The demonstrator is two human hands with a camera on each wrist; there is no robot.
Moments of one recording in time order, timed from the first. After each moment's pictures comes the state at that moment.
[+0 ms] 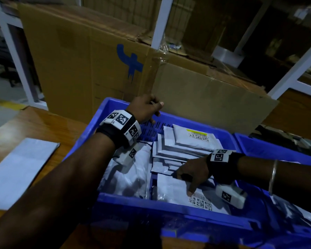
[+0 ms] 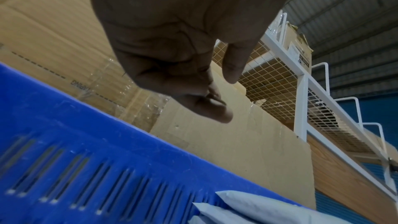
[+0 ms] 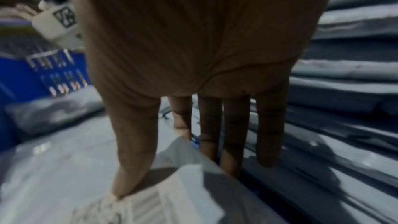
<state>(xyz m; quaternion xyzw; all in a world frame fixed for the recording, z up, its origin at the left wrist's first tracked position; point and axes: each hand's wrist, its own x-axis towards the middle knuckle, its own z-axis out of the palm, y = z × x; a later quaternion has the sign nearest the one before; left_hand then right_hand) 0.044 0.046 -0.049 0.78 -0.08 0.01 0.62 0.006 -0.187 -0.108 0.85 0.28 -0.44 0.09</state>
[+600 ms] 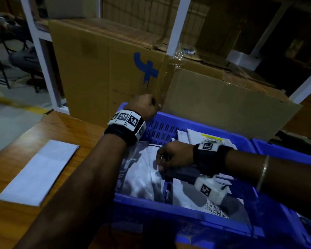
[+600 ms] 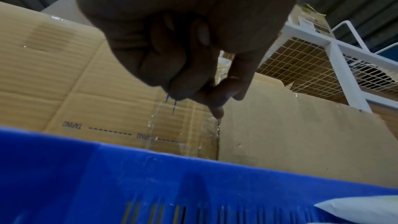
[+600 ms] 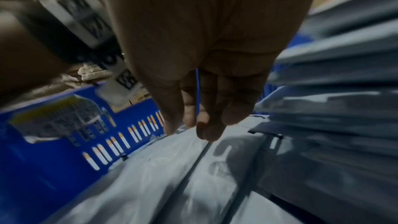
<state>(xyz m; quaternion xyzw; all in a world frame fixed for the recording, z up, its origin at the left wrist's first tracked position) 0.063 0.089 -0.044 0.93 -0.02 0.04 0.35 0.015 -0.086 -0.079 0.90 0.34 -0.26 -0.03</state>
